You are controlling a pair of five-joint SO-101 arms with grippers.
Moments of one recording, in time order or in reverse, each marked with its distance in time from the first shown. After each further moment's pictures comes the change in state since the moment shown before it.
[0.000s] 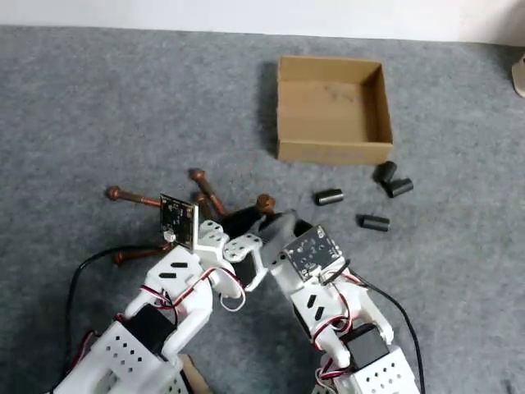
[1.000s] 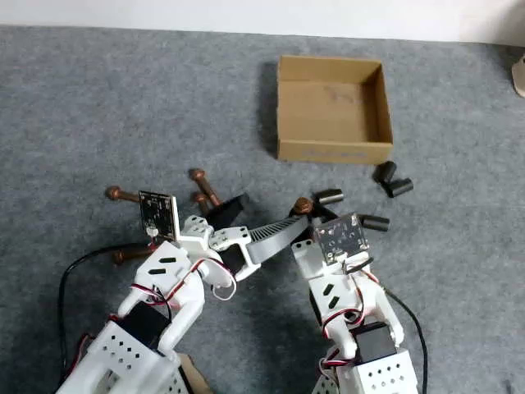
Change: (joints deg) left arm -5.9 -0.1 1.1 -0.4 3.5; right arm 11.1 0.1 0.0 -0.1 -3.3
